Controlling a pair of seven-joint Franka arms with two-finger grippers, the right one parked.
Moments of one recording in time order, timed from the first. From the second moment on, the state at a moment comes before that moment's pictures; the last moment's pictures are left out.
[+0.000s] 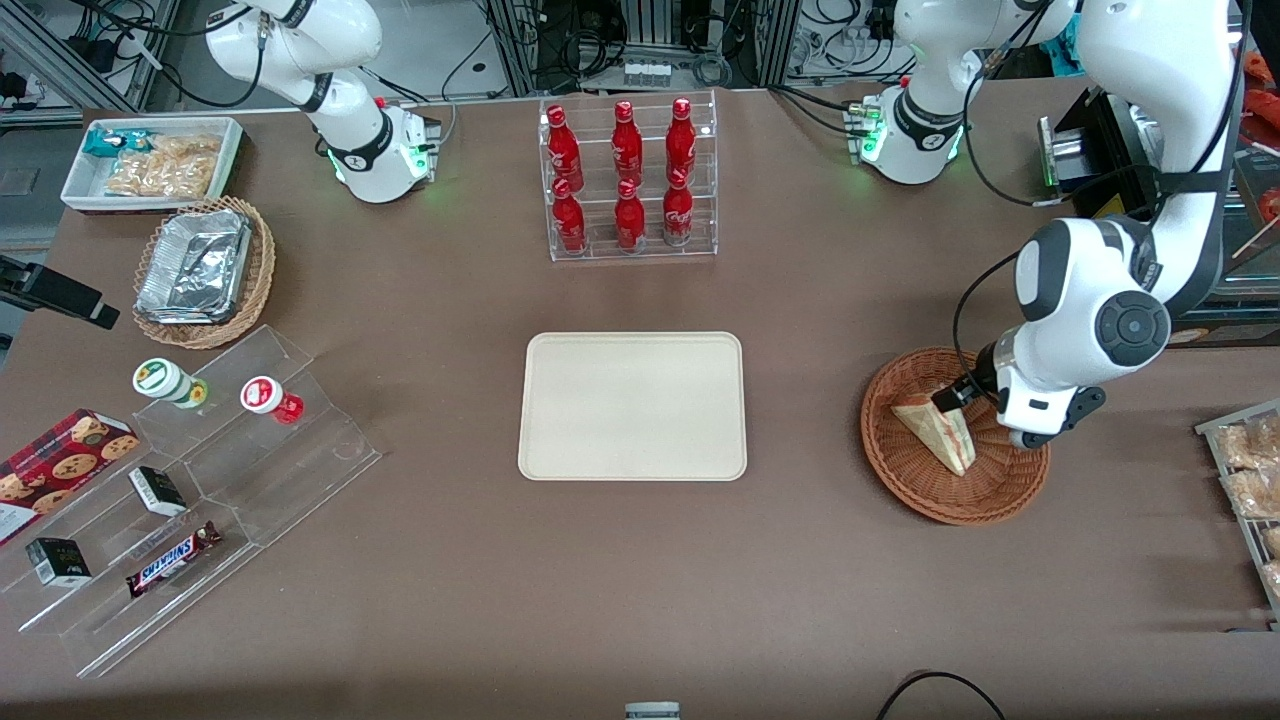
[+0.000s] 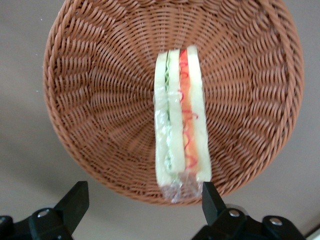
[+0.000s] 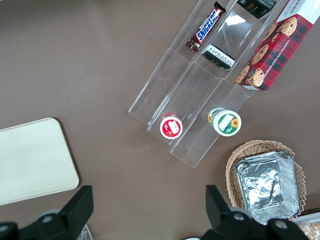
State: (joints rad) arm 0.00 0.26 -0.10 -2.04 0.00 2.12 -0.69
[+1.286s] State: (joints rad) arm 0.00 0.38 -0.15 -2.00 -0.06 2.31 -0.72
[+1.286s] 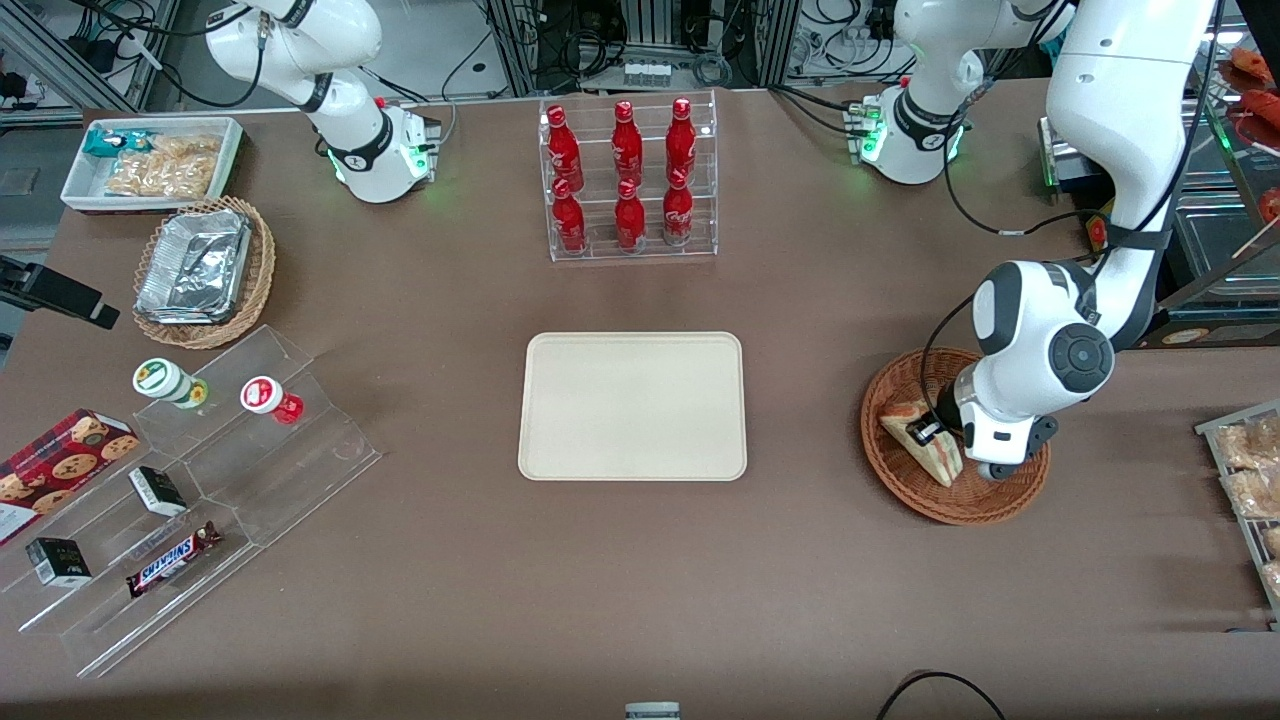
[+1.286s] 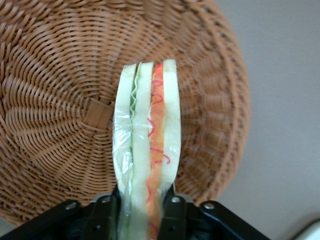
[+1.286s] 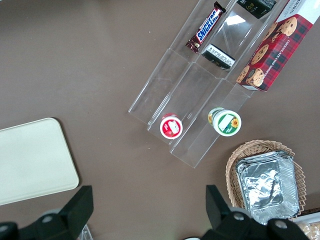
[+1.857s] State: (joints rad) arm -0.24 0.29 -0.28 -1.69 -0.04 1.82 -0.69
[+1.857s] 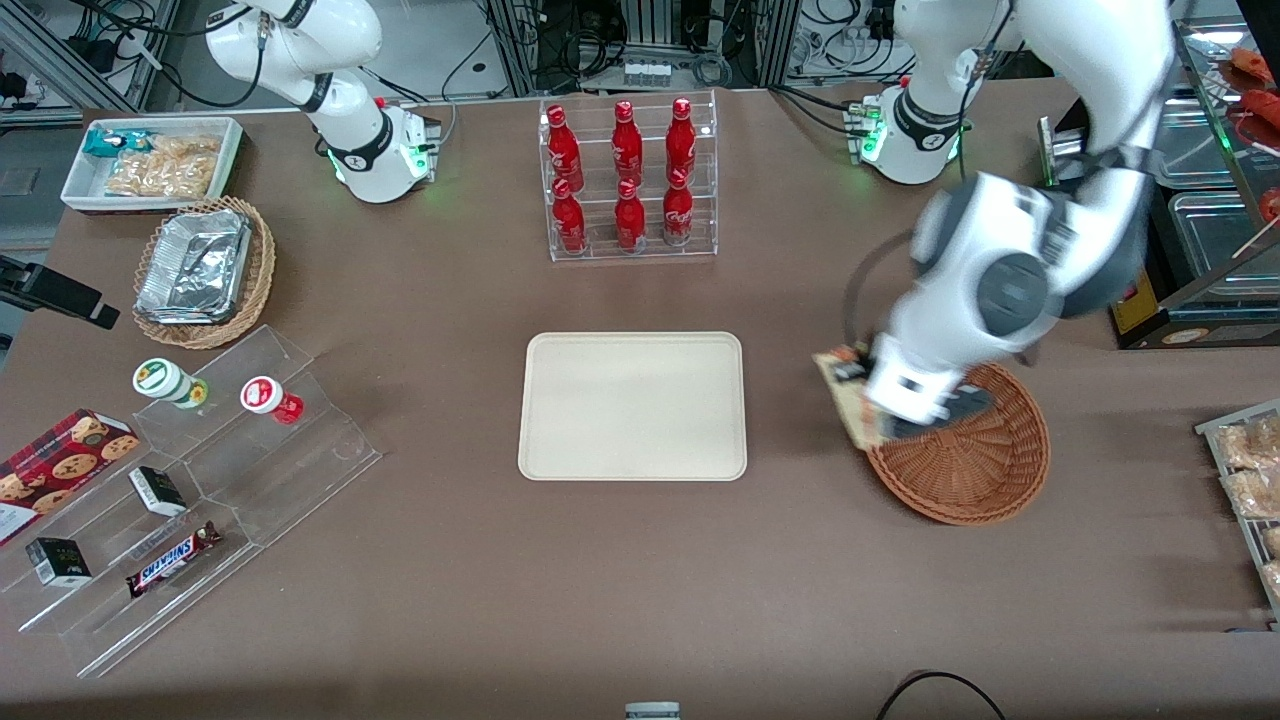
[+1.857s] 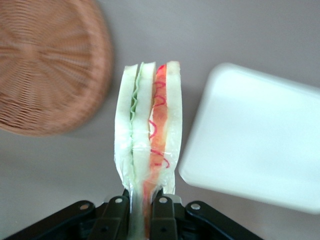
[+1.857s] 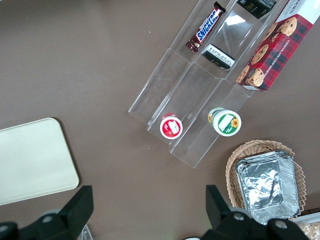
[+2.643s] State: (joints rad) arm -0.60 0.79 -0.28 -1.34 0.06 2.03 -0.86
